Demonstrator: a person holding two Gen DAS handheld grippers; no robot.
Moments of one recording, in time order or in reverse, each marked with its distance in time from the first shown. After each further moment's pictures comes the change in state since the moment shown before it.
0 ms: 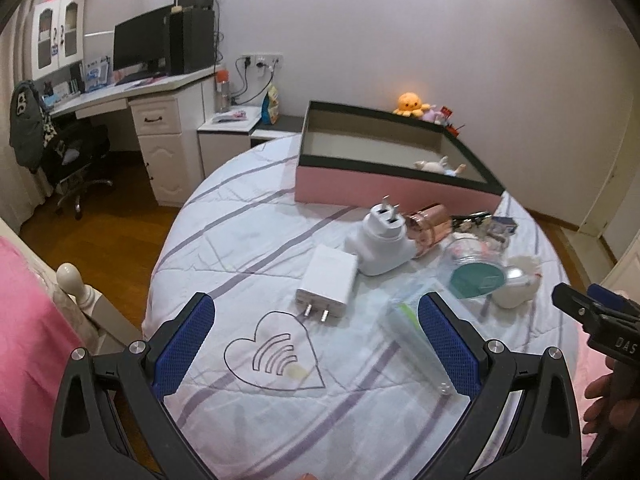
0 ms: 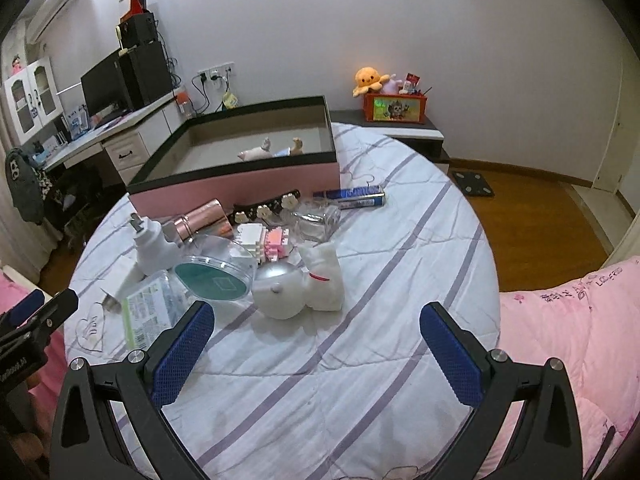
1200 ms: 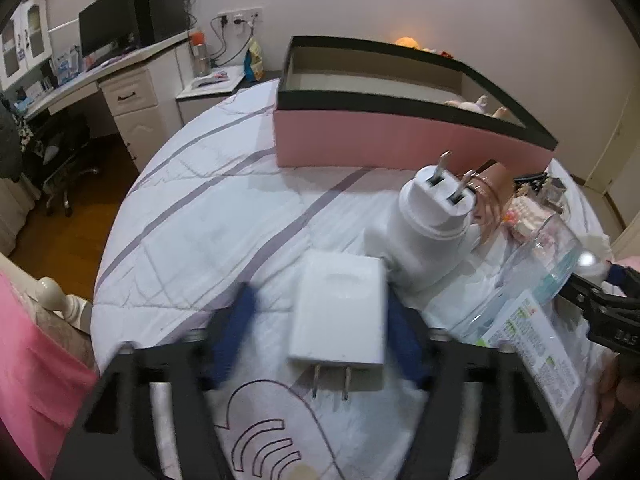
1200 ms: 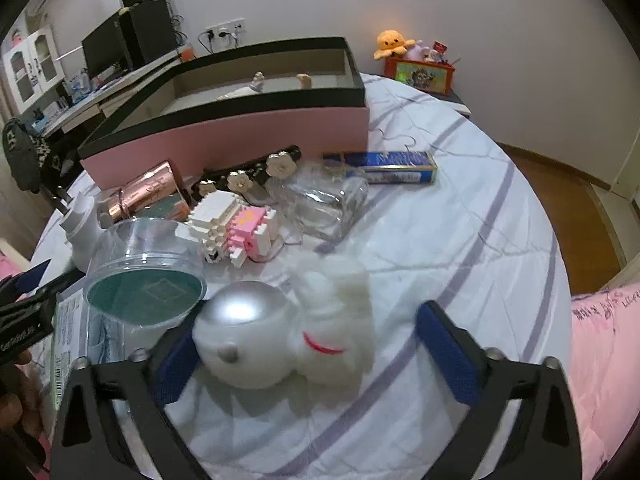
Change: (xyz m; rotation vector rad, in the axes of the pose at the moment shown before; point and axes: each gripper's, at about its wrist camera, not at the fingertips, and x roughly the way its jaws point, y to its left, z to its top) left arm 0.094 -0.005 0.017 0.089 0.168 -0.007; right arm 0.092 0.005 0.013 -0.073 0.105 0.043
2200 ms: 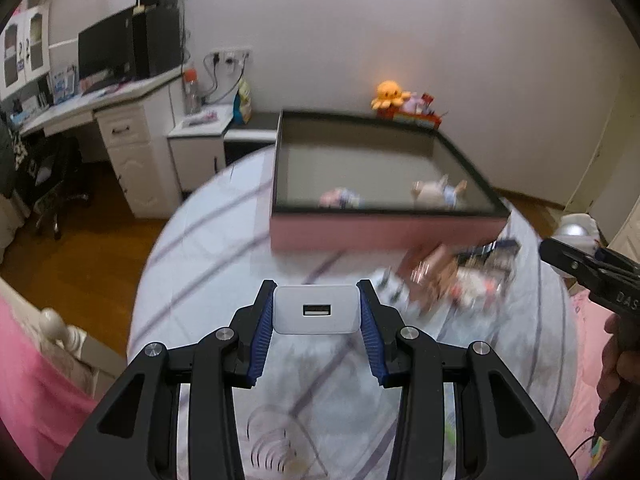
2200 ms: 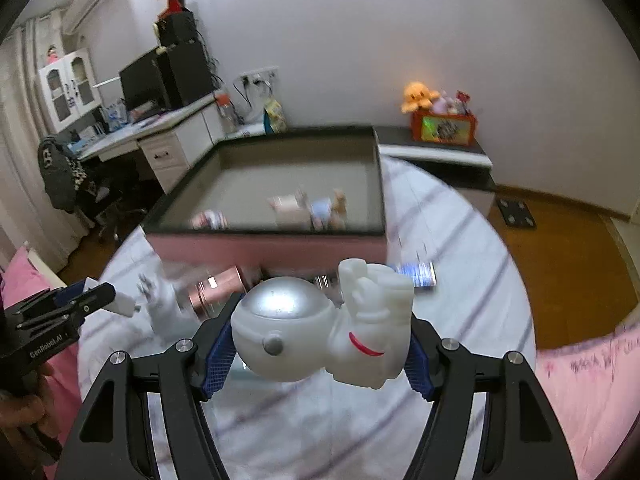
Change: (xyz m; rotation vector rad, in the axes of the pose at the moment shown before) left arm -0.065 0.005 0.042 -0.007 -0.146 -0.072; right arm -0.067 0.006 0.068 -0.049 -0.169 0.110
